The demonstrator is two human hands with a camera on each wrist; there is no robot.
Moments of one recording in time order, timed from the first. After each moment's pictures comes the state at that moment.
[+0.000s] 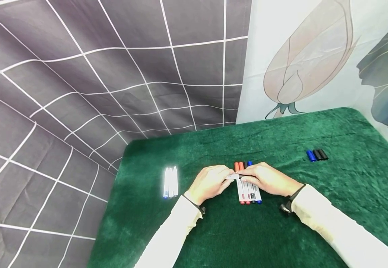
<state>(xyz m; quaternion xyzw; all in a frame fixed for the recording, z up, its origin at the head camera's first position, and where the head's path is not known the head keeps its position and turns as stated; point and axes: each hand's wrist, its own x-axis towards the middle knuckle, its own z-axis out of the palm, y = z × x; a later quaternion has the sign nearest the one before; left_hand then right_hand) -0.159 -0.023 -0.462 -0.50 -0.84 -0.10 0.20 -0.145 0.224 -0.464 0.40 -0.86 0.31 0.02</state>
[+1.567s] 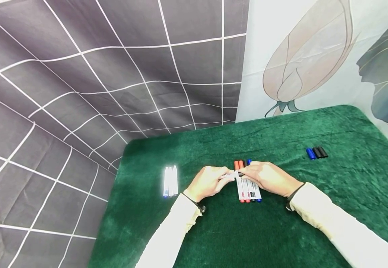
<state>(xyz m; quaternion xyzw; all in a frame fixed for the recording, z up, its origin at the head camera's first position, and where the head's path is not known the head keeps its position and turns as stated) -0.164 -0.026 -0.471 -0.50 -0.83 -0.23 0.14 -0.147 0.229 -0.476 0.48 -0.81 0.25 0.22</state>
